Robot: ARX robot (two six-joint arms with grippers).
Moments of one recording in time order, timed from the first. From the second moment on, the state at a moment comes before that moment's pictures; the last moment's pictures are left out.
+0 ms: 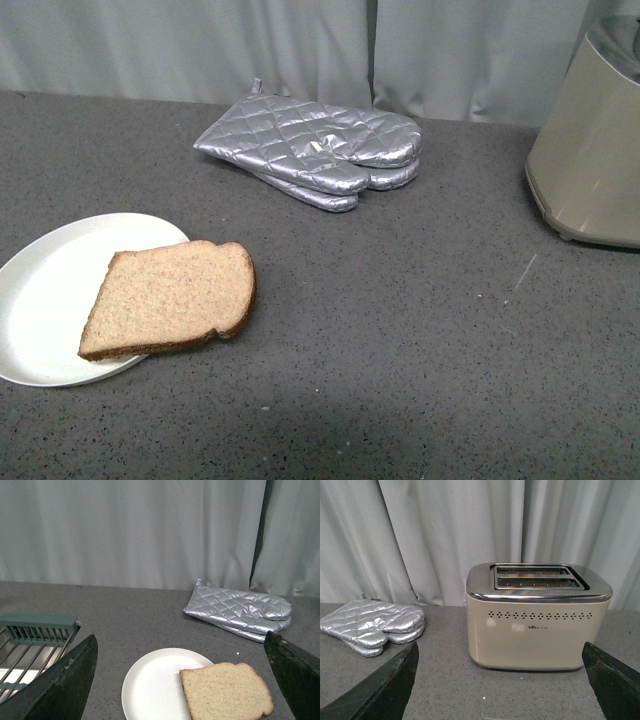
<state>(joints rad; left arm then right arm) 0.00 0.00 0.02 0.00 0.00 -0.01 0.00 0.00 0.01 0.00 0.00 0.00</state>
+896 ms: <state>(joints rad) 0.12 0.71 0.16 0.22 0.37 -0.78 0.00 0.00 0.01 0.00 0.00 0.00</state>
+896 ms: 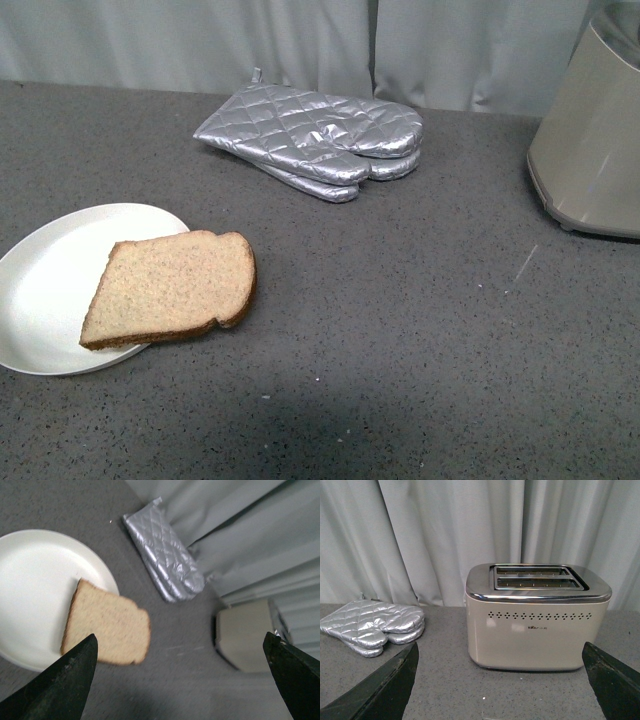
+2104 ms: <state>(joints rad) 0.44 2.06 0.88 0.23 0.43 -0.11 0.00 0.00 0.01 0.00 0.00 0.00</state>
